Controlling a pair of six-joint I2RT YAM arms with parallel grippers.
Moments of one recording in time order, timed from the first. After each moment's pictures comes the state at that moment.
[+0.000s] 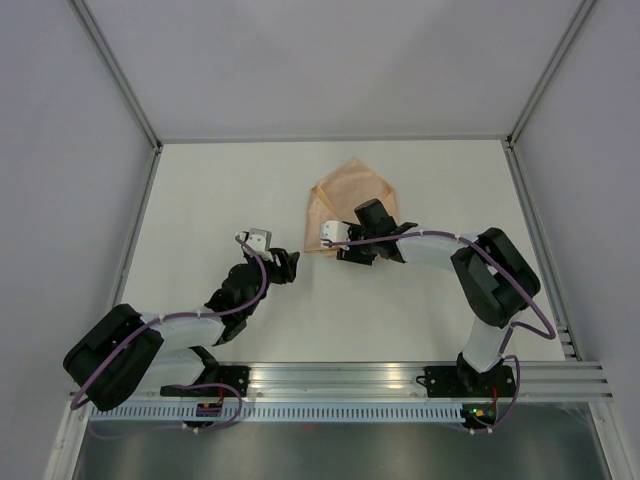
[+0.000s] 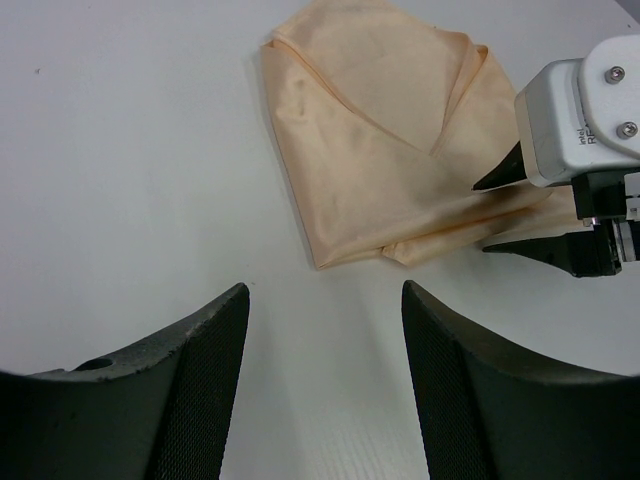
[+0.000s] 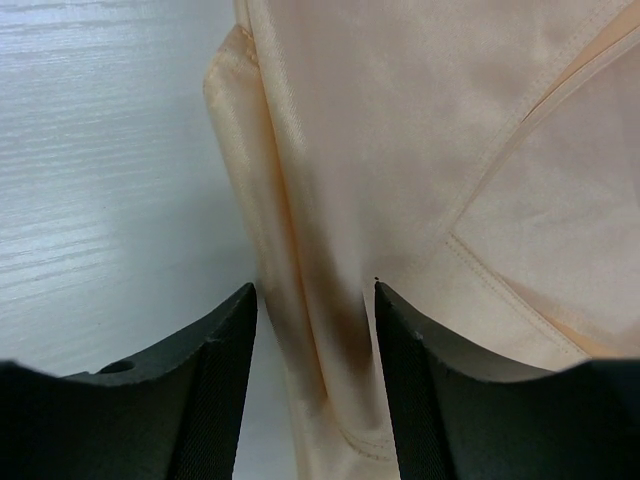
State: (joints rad) left arm -0.69 1.22 0.20 0.87 -0.30 -0.28; right arm 0.60 1.80 1.00 -0.11 -0.19 -0.85
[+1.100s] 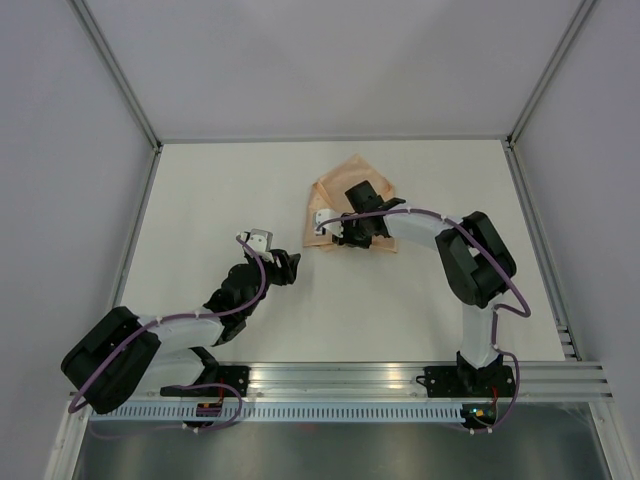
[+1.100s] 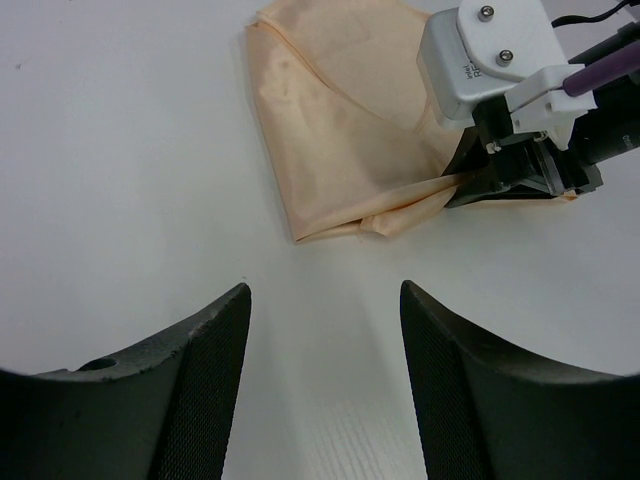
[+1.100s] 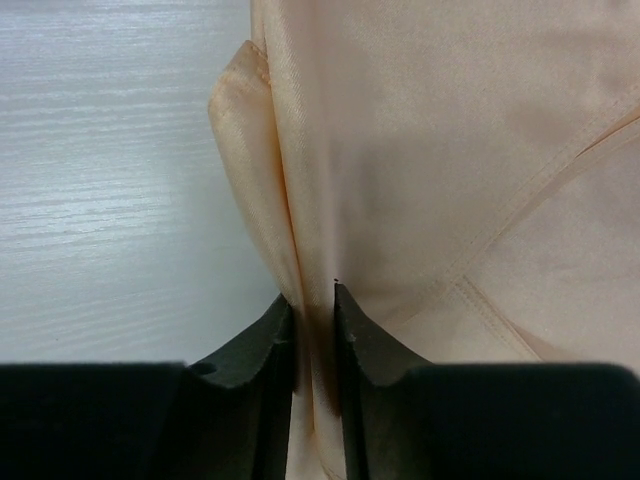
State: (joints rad) left arm -0.69 1.20 0.20 0.84 -0.28 -0.28; right arm 0.57 1.97 1.29 -0.39 -0.27 -0.92
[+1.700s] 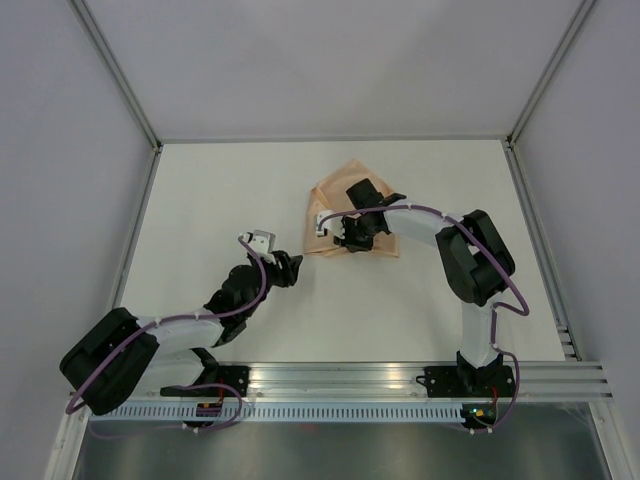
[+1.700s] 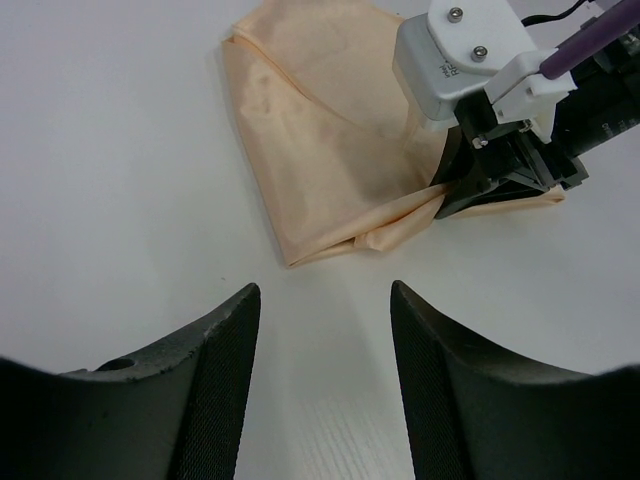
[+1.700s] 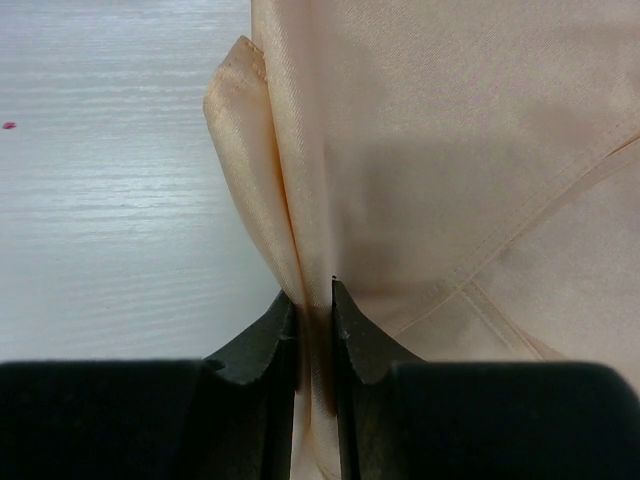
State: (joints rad) left arm -0.70 1.19 0.20 0.84 -0.25 -0.28; right arm 0.56 2.00 1.34 -0.51 -0.34 -0.93
